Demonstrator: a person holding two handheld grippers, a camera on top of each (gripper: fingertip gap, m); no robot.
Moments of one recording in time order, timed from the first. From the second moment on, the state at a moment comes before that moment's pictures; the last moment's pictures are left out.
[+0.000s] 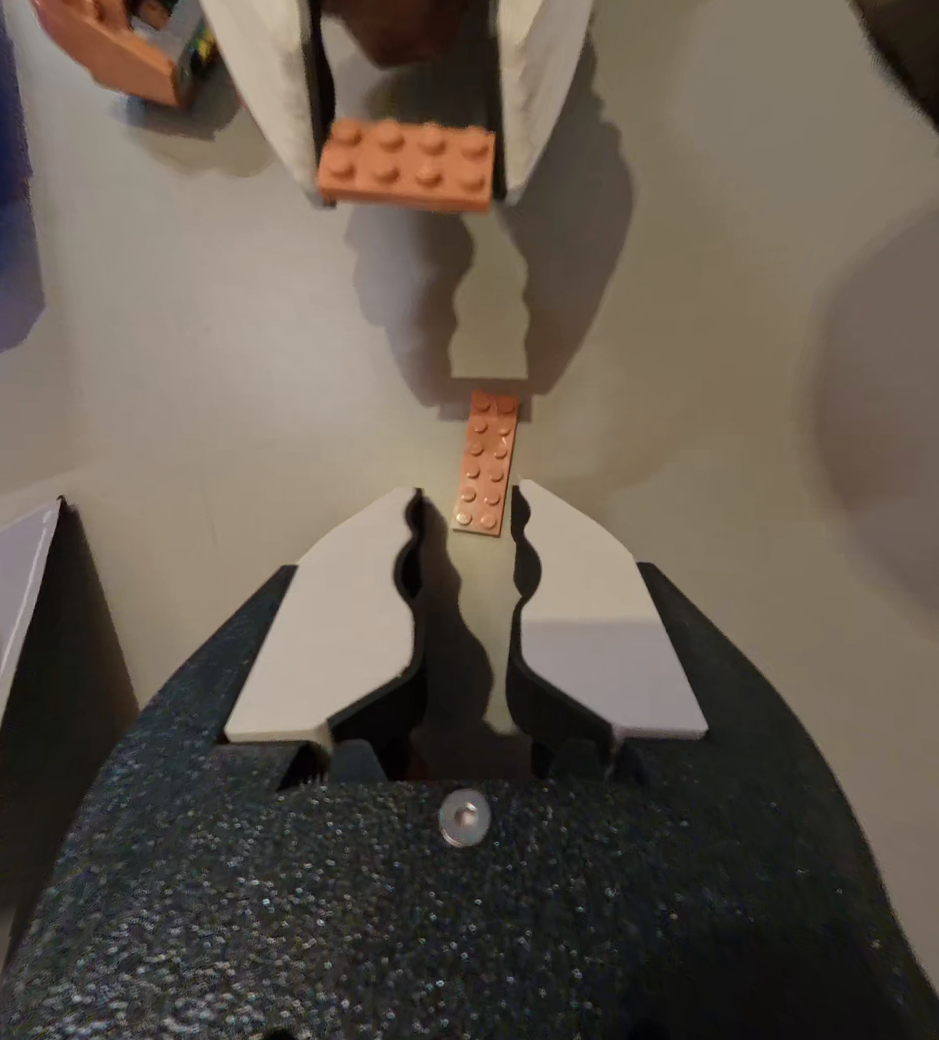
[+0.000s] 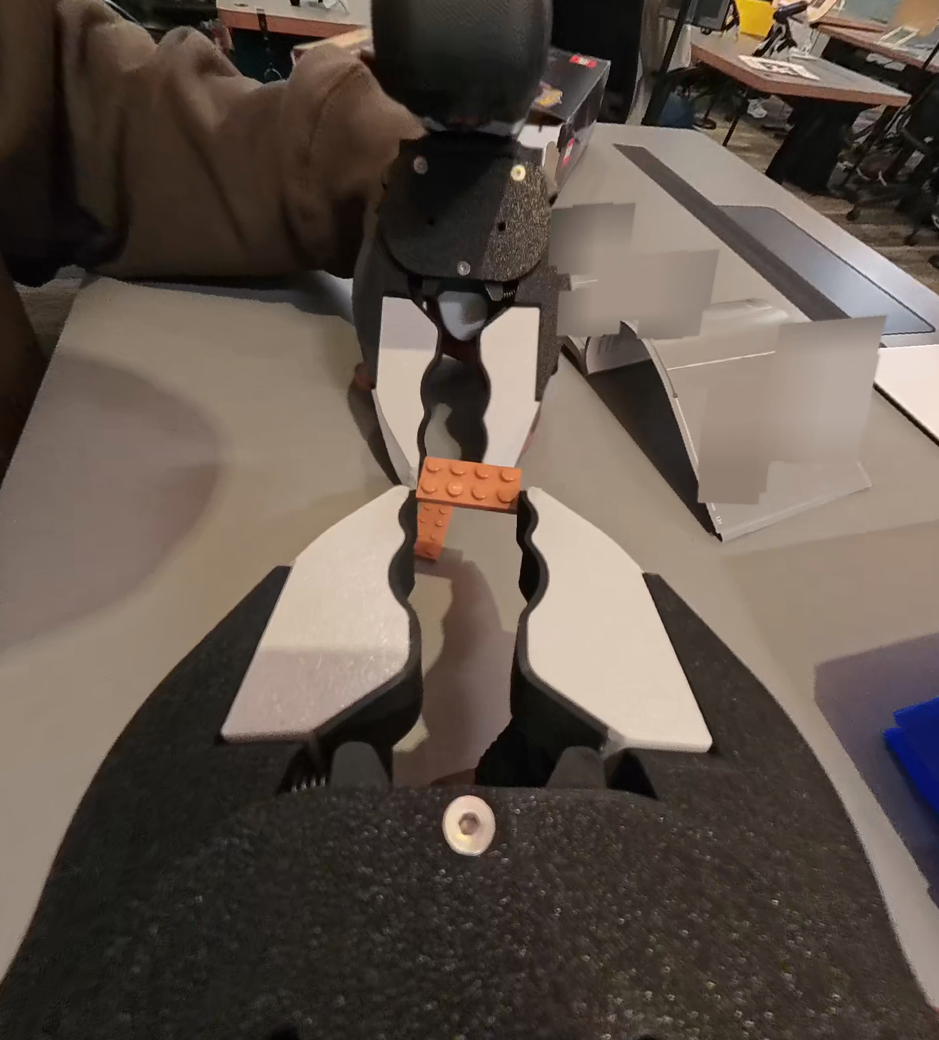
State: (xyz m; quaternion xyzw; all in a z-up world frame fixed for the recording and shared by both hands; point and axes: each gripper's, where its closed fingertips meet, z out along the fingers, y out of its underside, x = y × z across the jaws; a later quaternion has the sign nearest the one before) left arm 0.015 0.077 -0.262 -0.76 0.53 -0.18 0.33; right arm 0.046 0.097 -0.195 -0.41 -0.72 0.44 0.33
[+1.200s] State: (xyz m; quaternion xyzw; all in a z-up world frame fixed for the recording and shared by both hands) left arm 0.037 0.066 -0.248 -0.77 0.47 -0.19 0.40; right arm 0.047 0.081 -0.249 -0.40 -0.81 0.34 0.26
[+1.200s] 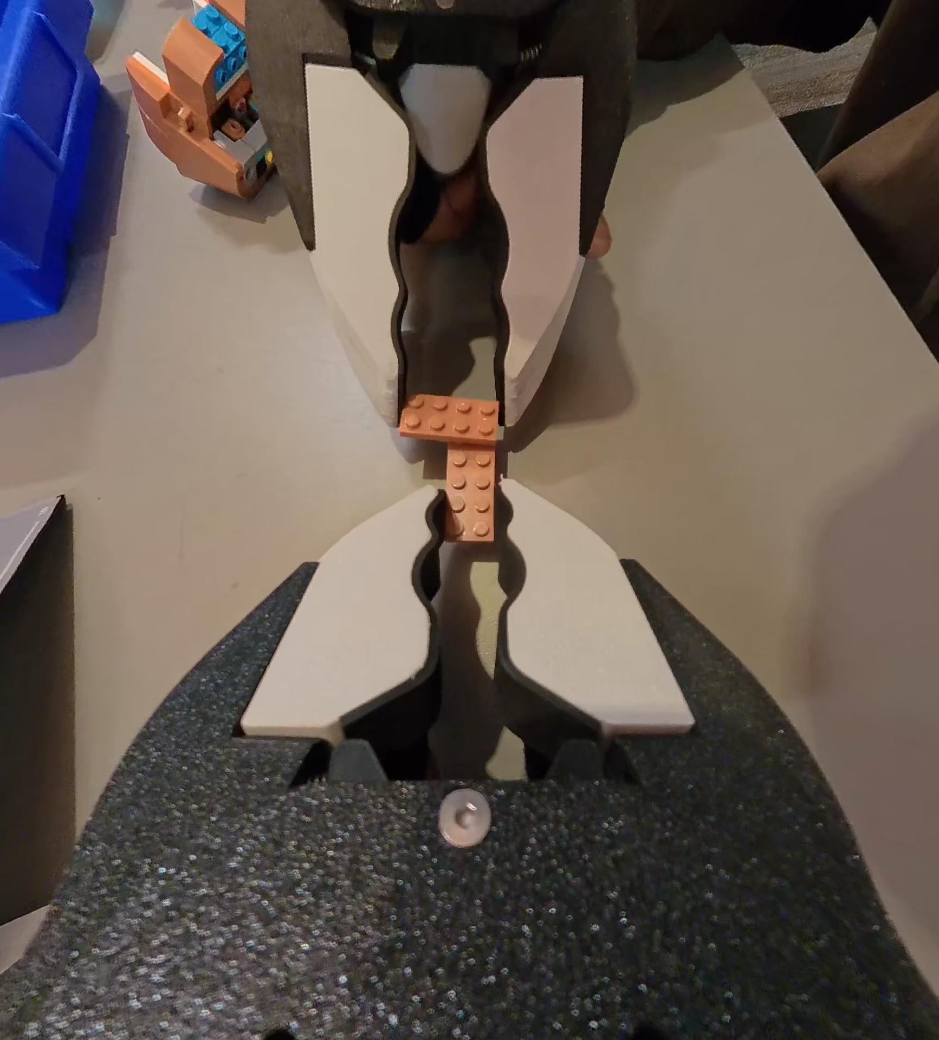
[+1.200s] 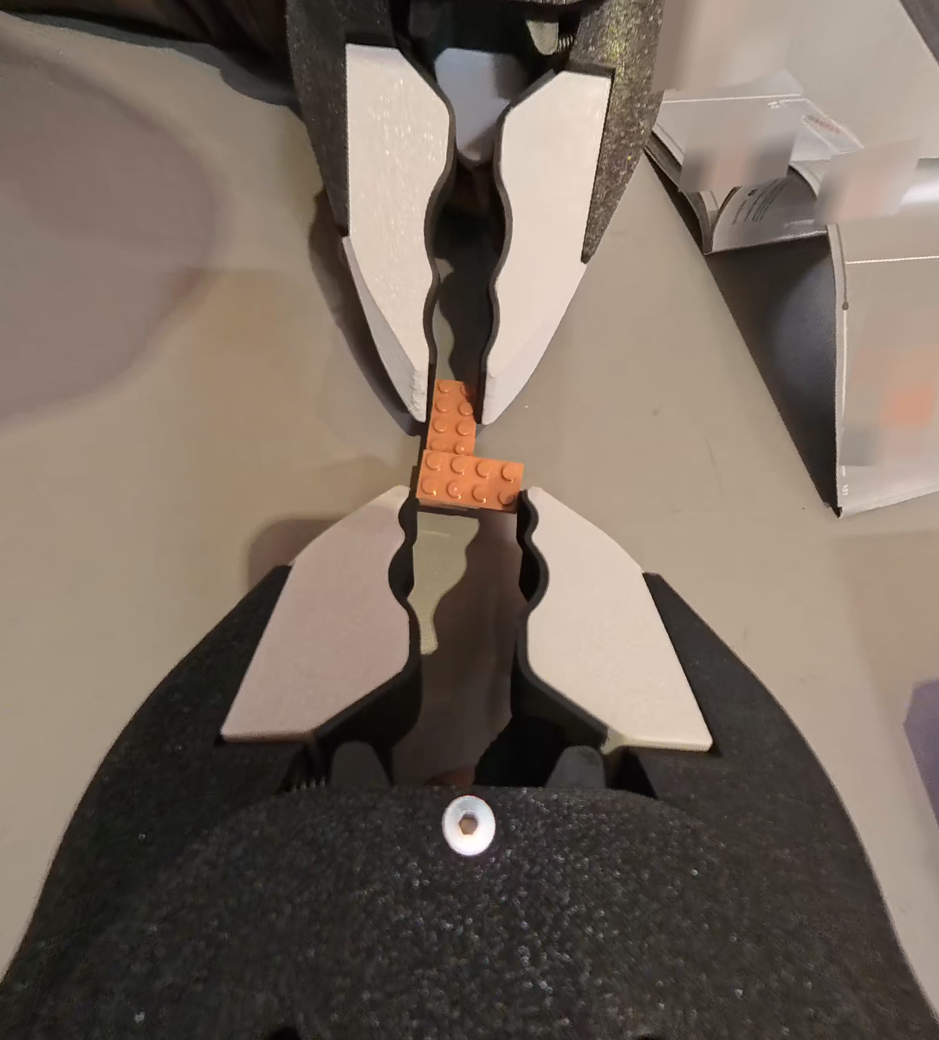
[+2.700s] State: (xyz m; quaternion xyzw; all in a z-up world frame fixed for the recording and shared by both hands) left arm -0.024 0.104 -0.213 -0.83 0.25 -0.11 0.49; right arm 0.023 0.110 -0.207 -0.50 -0.67 0.44 0.32
